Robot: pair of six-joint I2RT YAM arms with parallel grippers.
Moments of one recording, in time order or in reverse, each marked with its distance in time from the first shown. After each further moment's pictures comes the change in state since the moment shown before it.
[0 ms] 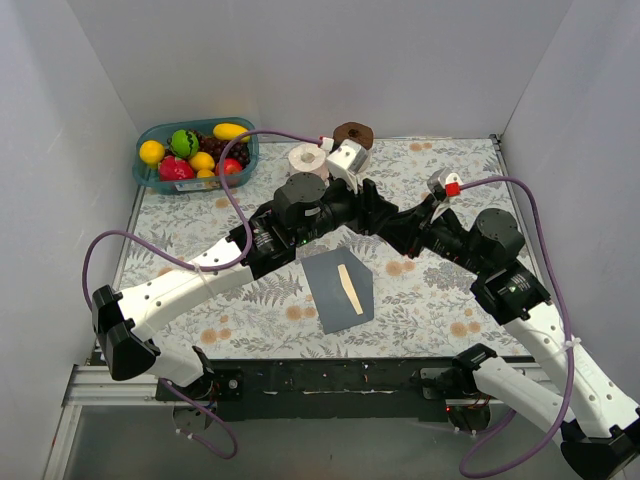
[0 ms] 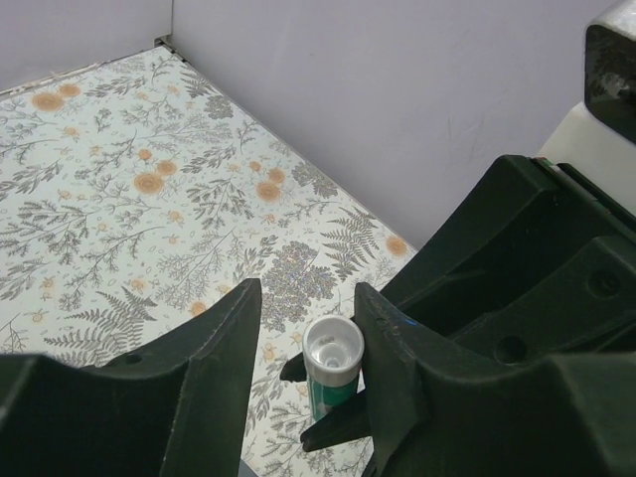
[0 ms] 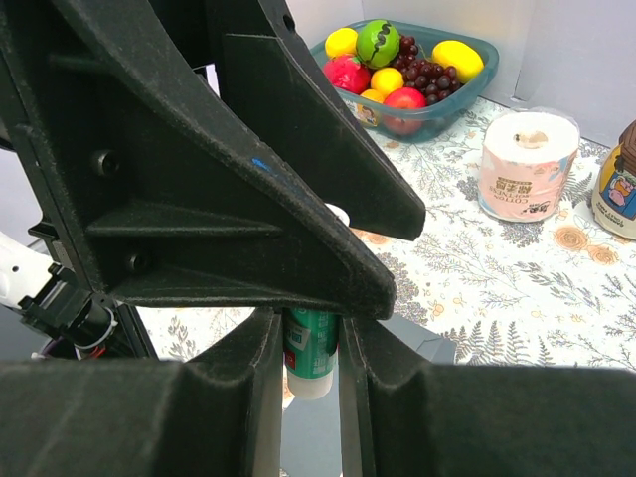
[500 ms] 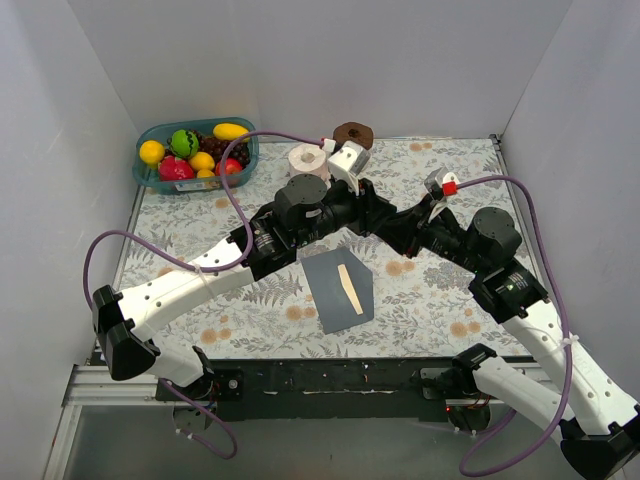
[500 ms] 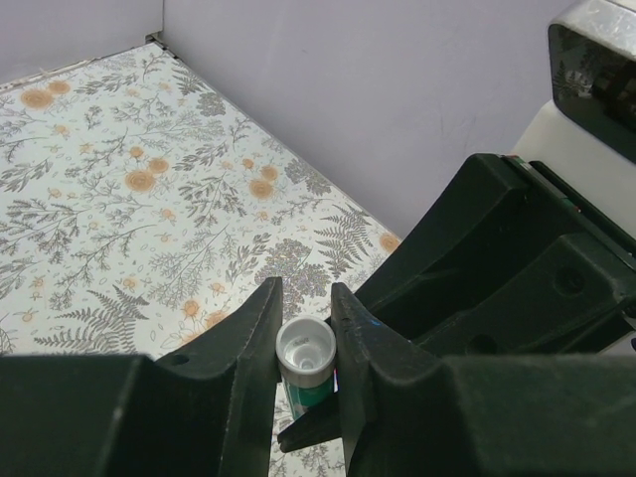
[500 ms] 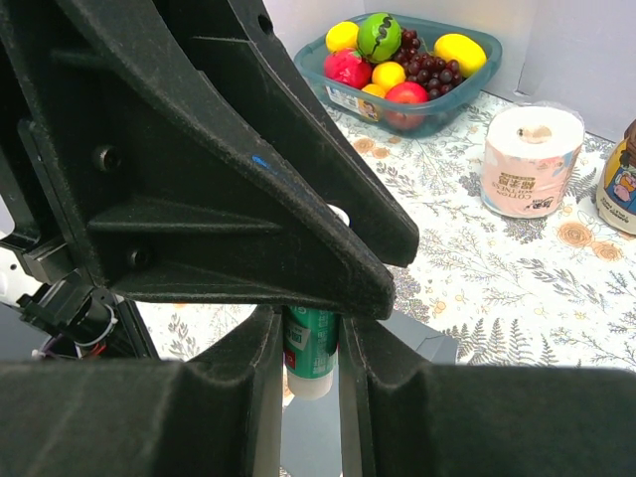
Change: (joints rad) left arm -0.009 0.000 0.000 0.002 0.005 -0.007; right arm 0.000 0.014 -0.001 0.002 -0.001 0.000
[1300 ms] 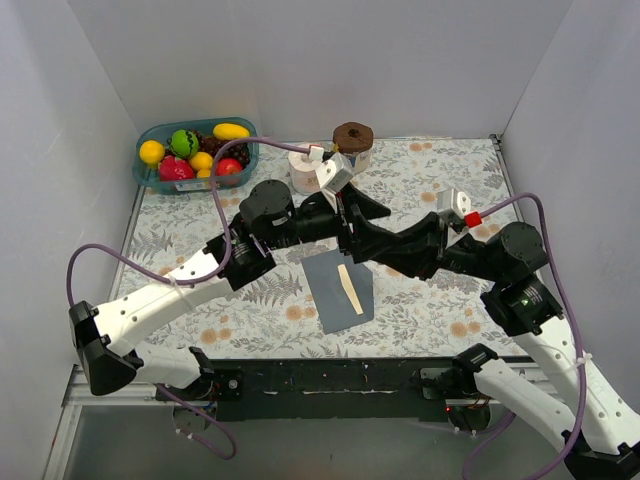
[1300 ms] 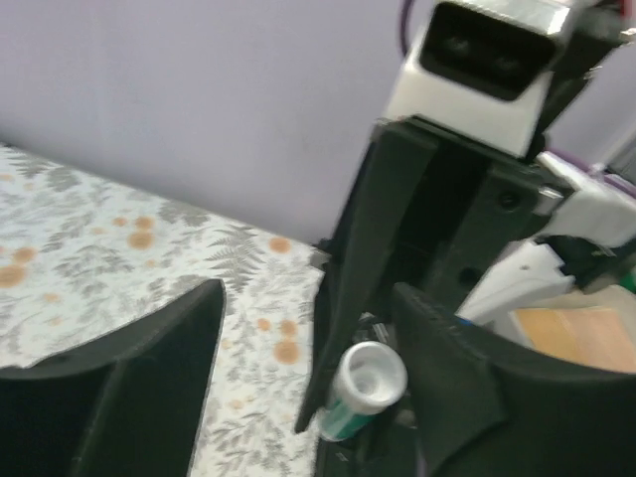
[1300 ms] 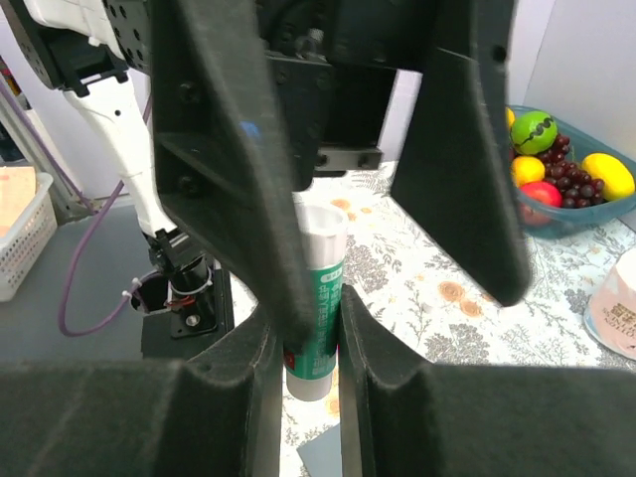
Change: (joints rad) left arm 0.013 -0.137 -0.107 0.167 0.427 0.047; right arm -0.010 -0.087 -0.003 0.120 -0.382 -0.023
